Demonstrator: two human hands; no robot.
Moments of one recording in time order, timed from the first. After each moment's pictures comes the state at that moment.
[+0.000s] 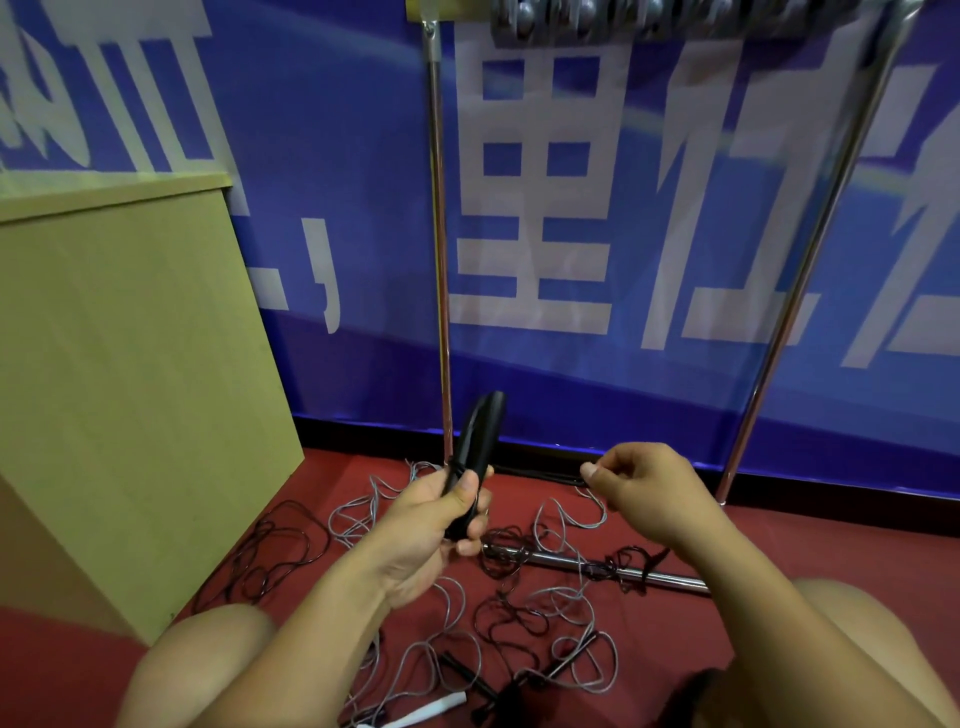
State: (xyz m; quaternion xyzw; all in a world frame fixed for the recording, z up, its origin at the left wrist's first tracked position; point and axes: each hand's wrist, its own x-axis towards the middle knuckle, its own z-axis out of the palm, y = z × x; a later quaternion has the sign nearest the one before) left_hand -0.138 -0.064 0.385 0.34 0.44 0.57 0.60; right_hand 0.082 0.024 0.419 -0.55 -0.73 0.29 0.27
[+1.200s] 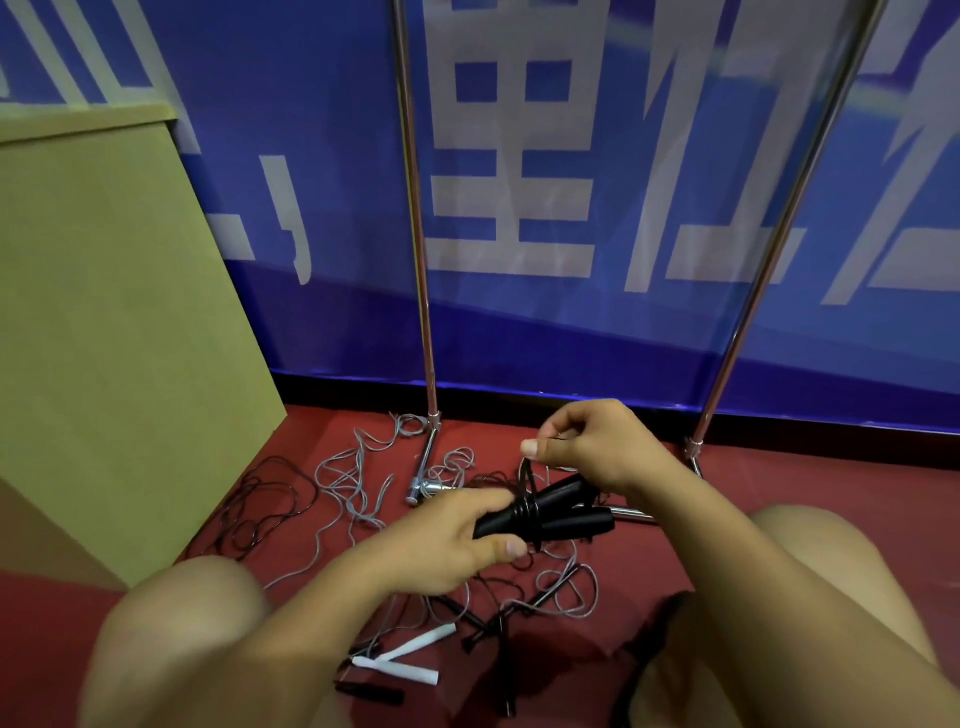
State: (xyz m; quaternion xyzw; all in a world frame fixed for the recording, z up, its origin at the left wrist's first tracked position) left_hand -0.124 -0.082 0.356 0.72 0.51 0.24 0.41; right_hand 0.066 0.019 0.401 -0.49 -0.71 0.43 0.25
